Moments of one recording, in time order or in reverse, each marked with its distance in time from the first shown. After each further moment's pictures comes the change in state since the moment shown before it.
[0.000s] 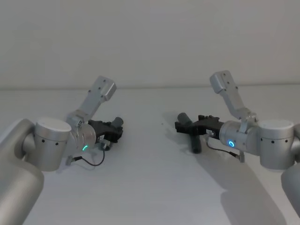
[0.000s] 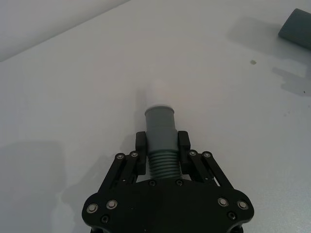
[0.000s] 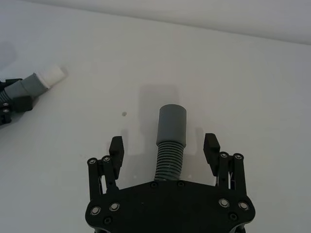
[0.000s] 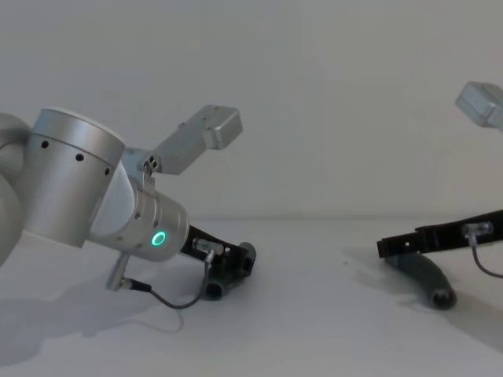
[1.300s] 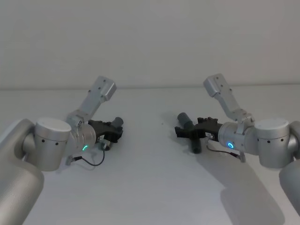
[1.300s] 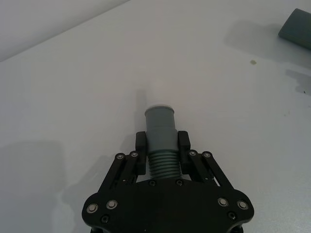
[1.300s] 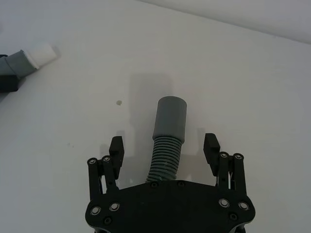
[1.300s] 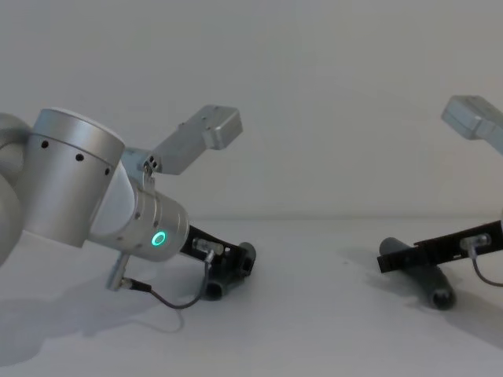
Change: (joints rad) left arm 0.000 0.000 0.000 0.000 0.000 0.000 0.000; right arm 0.035 0.014 -0.045 0.053 -0.070 -0.016 0.045
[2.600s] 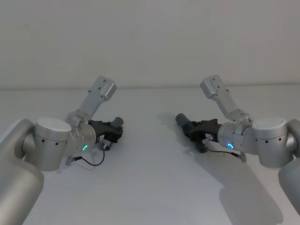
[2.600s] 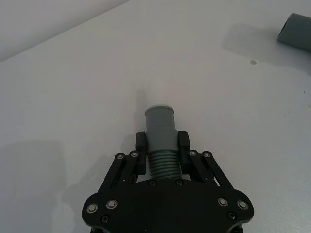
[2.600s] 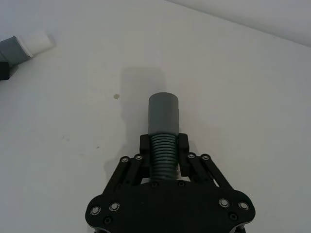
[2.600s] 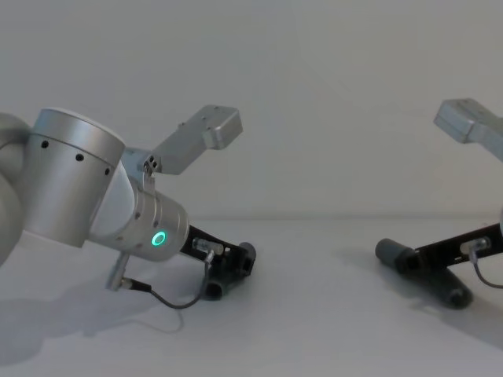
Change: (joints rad) left arm 0.000 0.000 0.000 0.000 0.000 0.000 0.000; right arm 0.008 0.007 -0.021 0.000 -0.043 0.008 0.008
